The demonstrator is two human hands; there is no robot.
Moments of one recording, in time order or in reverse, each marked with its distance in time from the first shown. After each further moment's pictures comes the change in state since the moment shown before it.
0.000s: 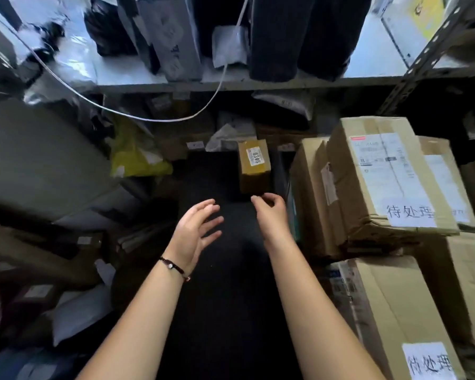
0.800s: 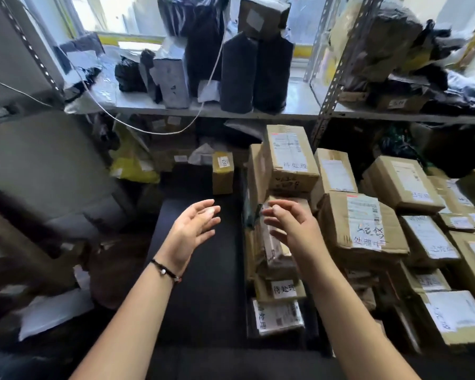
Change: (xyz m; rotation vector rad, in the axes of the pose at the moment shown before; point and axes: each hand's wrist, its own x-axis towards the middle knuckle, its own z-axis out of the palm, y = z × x) left_hand -0.209 -0.039 0.053 0.060 -0.200 0.329; right_hand -0.232 -0.007 -0.209 0.047 -0.214 -0.392
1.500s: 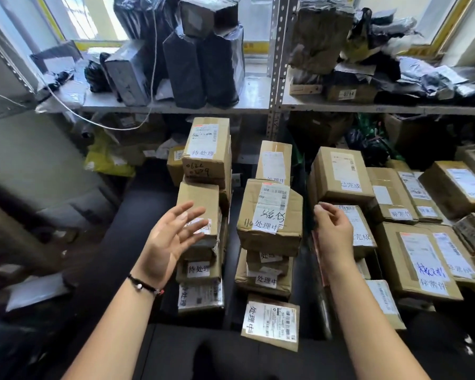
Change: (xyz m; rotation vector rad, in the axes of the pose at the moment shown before) left_hand -0.059 -0.041 0.212 -0.084 0.068 0.089; right_hand 0.038 0.035 -0.302 0.028 0.313 0.010
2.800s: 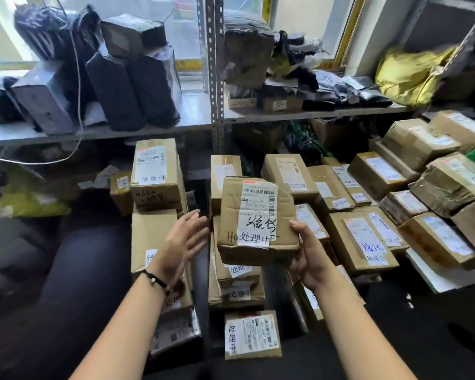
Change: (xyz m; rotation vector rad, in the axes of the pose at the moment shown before) left_hand 0.068 -0.017 0.059 0.053 -0.230 -0.216; right_hand -0.021 -0.002 -0.030 0.442 -0.275 0.302
